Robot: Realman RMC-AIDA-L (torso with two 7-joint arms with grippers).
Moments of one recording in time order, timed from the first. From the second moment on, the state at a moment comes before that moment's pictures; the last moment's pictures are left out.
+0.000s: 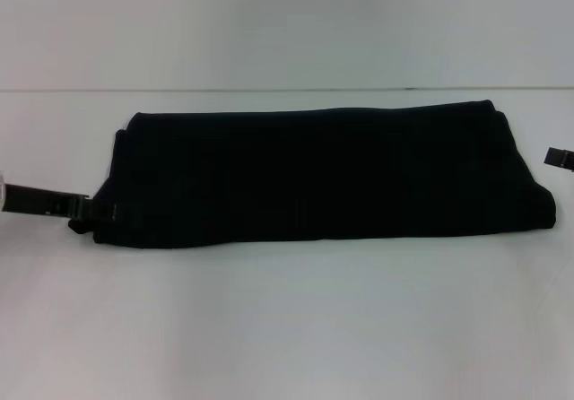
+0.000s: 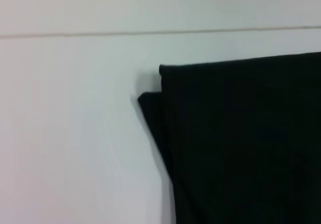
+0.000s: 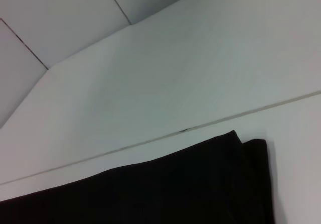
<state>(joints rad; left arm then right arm) -0.61 -2.07 0.69 0.90 2.62 1.17 -2.30 0.56 1.97 -0.37 -0.58 -2.17 -1.16 1.92</state>
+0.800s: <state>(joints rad) -0.63 -2.07 0.70 0.86 2.62 1.22 -2.31 0.55 1.97 -0.37 -0.58 -2.17 -1.16 1.92</state>
